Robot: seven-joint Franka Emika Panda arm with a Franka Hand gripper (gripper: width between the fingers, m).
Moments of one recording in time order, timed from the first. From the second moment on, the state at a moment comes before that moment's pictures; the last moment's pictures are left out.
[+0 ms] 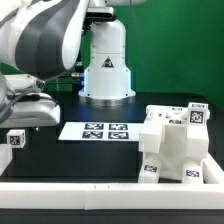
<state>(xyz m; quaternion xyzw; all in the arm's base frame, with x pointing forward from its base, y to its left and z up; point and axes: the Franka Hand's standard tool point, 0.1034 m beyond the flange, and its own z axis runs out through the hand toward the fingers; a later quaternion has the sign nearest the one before) 0.435 -0.210 0.041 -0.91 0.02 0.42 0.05</state>
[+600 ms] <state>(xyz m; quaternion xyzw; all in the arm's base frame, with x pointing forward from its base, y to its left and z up) 0.396 -0.209 0.010 -0.89 0.04 0.46 0.05</state>
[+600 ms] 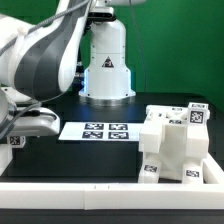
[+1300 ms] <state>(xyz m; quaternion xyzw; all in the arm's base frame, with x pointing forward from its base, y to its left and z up) 0.392 -0.208 0.008 -0.88 0.04 0.46 0.05</state>
